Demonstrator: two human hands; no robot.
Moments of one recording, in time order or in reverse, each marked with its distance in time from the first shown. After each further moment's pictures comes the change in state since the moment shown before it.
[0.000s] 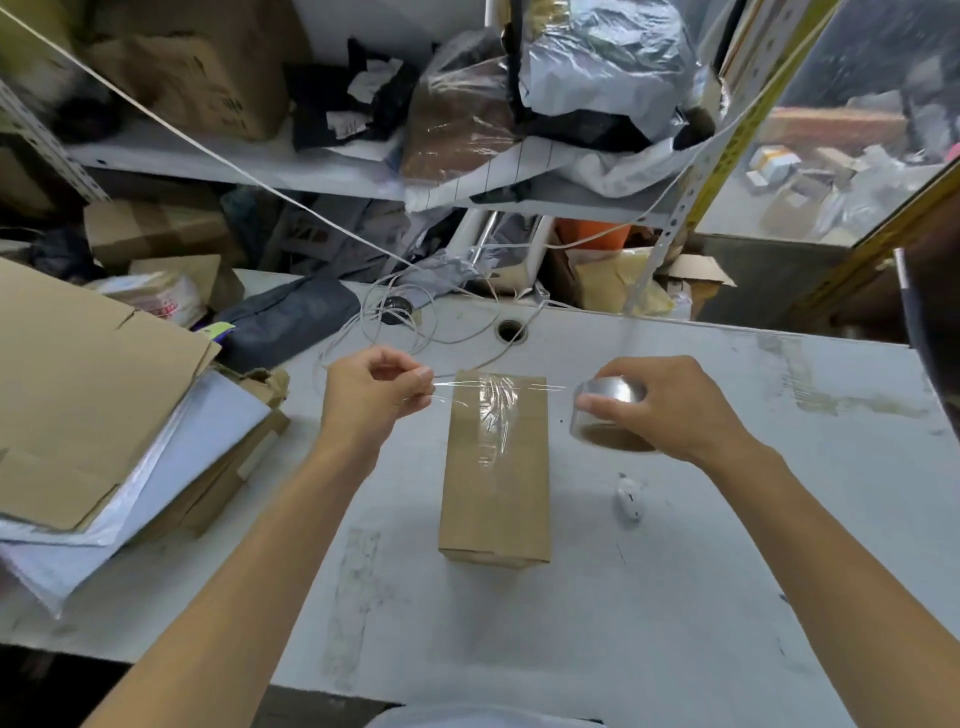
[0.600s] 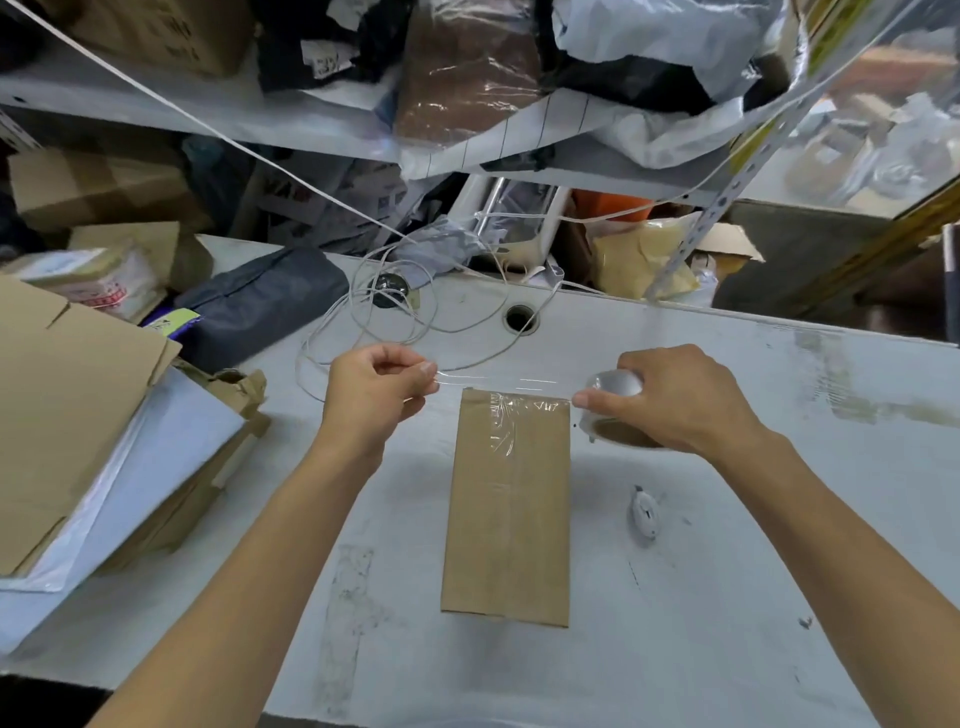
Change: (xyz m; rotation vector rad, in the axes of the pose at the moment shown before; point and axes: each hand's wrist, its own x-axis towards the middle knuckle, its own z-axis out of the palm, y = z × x) left_hand 0.060 -0.011 0.013 0.016 0.019 -0.184; right_hand 0.073 0.011 0.023 -0.322 -0.153 0.111
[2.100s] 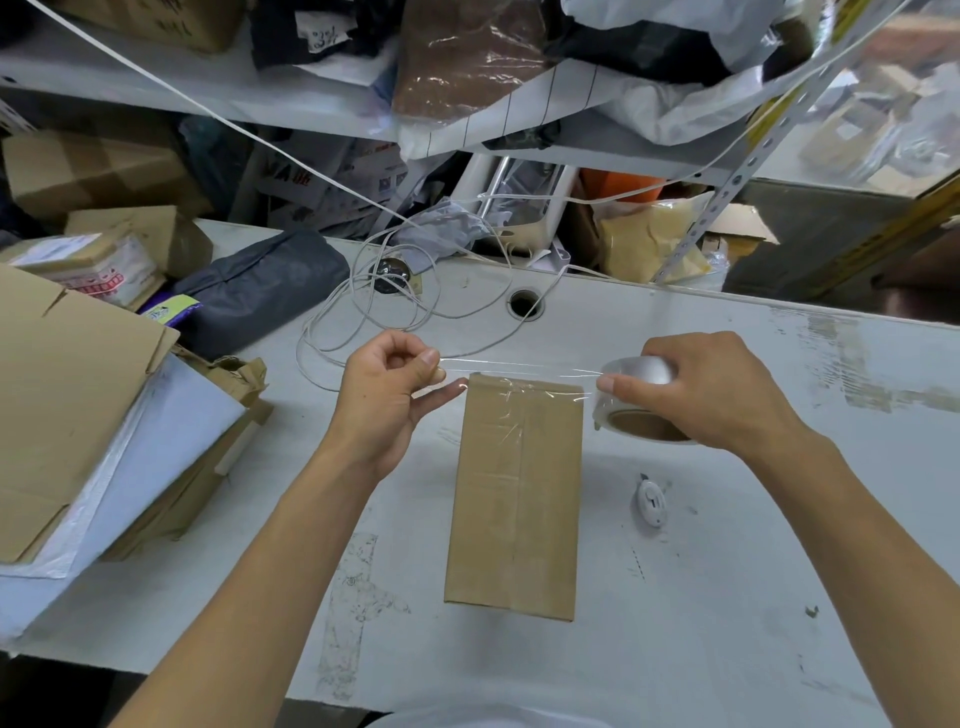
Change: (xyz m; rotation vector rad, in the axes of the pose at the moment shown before) left_hand 0.000 -0.013 0.008 -0.344 -0.153 0.012; right_hand -0.012 0.007 -0.013 0.133 0.043 0.008
